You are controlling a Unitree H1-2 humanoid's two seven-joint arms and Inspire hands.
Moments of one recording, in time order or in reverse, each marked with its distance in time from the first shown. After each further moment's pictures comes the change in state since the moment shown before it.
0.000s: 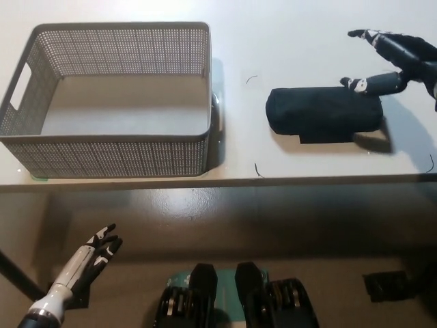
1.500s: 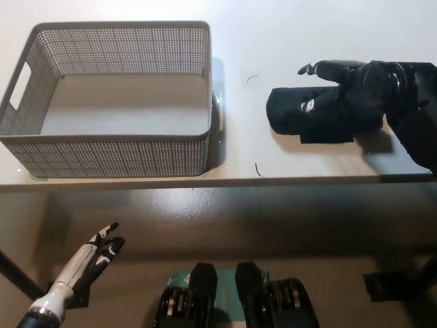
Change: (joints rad) left_arm -0.007 0.000 0.002 0.000 0.010 -0.021 -0.018; right_arm -0.201 0.188 0.157 0.537 -0.030 -0.146 0.026
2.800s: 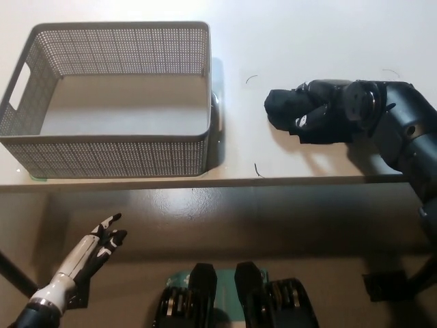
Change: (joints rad) left_arm -0.026 0.000 0.006 -0.004 -0.004 -0.016 -0.013; right_arm -0.099 0.135 0.029 0.486 -0.012 -0.162 -0.192
